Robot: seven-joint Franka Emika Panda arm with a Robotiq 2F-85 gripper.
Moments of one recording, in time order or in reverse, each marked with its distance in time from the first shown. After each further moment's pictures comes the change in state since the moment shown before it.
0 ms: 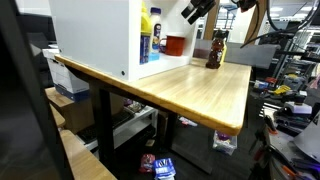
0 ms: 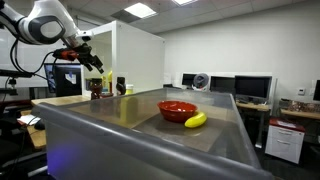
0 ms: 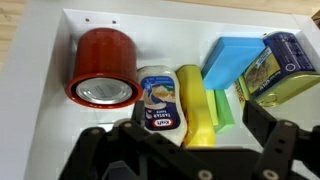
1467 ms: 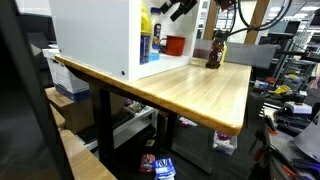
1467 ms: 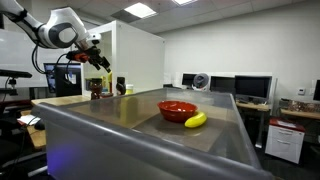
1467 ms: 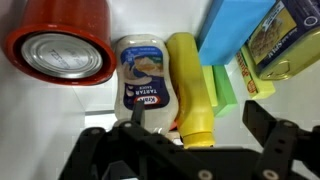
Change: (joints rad) arm -0.032 0.206 0.056 0.177 -0.001 0.071 0.058
